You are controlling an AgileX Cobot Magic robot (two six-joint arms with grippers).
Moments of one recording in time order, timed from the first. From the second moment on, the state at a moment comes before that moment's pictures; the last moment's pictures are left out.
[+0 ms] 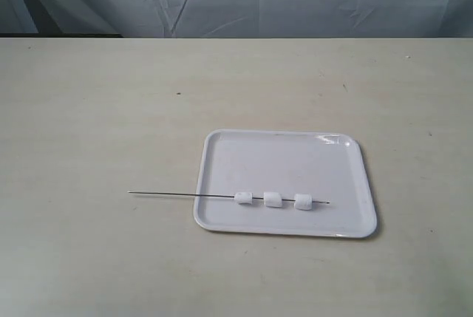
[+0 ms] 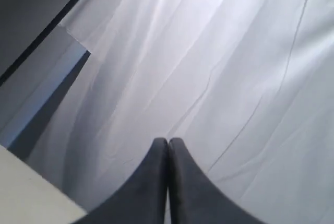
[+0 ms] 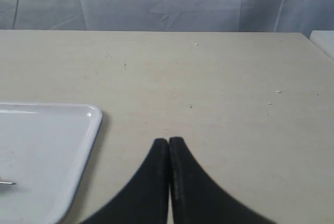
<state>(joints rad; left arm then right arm) 0.03 0.00 0.00 -0.51 -0.32 -0.18 0.01 0.01 0.00 0.01 0.37 -0.07</state>
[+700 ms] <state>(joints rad) -0.15 0.27 -0.38 0.05 0.34 -0.34 0.02 0.01 0.00 0.01 0.37 -0.07</state>
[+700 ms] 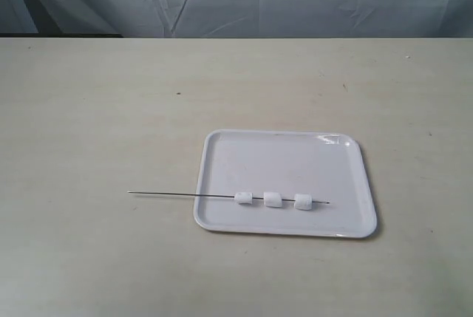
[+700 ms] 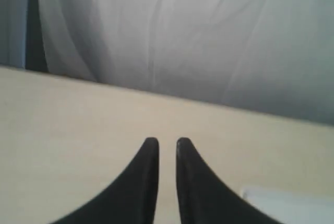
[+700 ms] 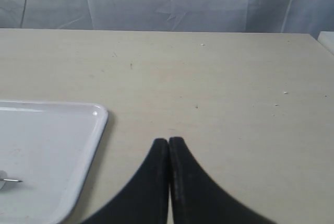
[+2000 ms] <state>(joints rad) -0.40 1.53 -0.74 -0.76 0.46 1.22 0.02 0.01 0.00 0.01 0.37 -0.07</state>
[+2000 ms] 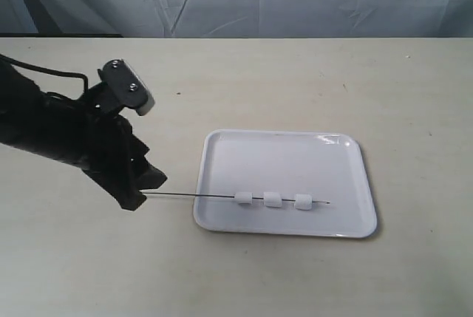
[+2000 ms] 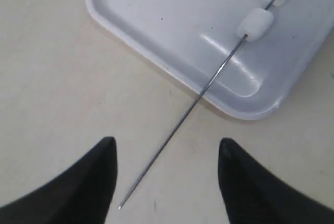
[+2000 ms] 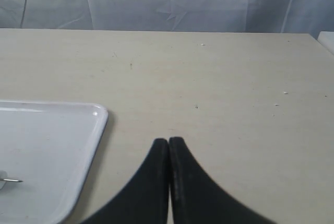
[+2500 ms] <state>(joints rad) -0.46 1.73 -0.86 -0.37 0.47 1.01 0.02 0.01 0.00 0.01 0.37 -0.07</state>
